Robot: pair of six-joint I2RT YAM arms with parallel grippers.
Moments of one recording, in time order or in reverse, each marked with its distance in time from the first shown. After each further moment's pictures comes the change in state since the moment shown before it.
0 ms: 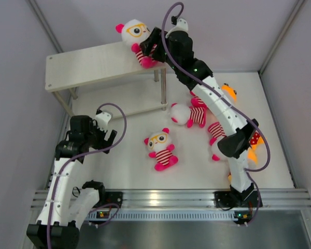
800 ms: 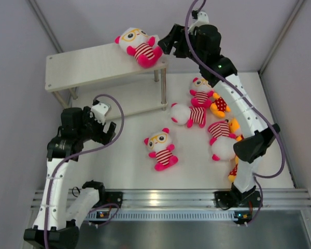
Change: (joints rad) left arm 0.000 0.019 0.178 -0.031 0.144 -0.005; right arm -0.128 -0.193 -0.184 0.026 -0.190 -0.139
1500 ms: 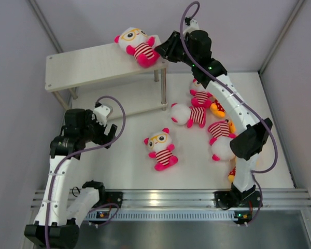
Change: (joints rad) left arm 0.000 0.018 -0.033 -0.010 -0.008 0.005; right arm -0.037 0.061 -0.103 0.123 -0.177 0.148
